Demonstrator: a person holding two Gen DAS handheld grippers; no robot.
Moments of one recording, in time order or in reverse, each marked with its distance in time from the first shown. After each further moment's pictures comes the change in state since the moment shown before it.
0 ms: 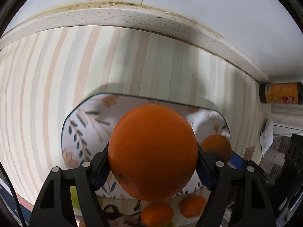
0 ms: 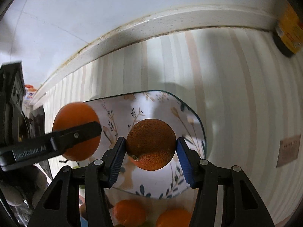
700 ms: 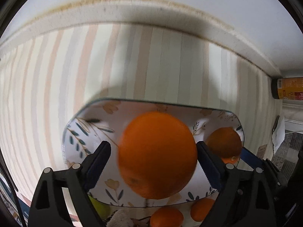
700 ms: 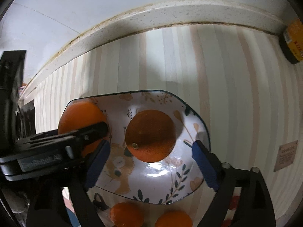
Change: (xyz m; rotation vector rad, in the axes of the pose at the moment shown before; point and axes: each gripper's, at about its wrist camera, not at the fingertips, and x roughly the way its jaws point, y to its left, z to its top) left arm 0.026 -0.021 -0.001 0.048 0.022 0.086; right arm 0.017 0.006 0.012 -0.004 0.055 -0.077
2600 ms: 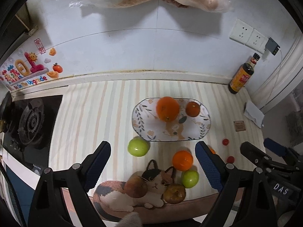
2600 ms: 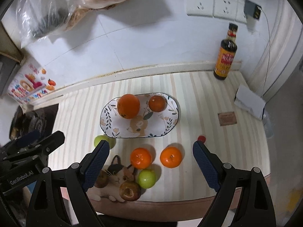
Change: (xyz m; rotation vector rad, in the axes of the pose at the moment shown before) left arm -0.222 0.044 -0.230 0.153 -0.546 0.093; right arm -0.227 0.064 -0.222 -0.036 -0.422 -0.109
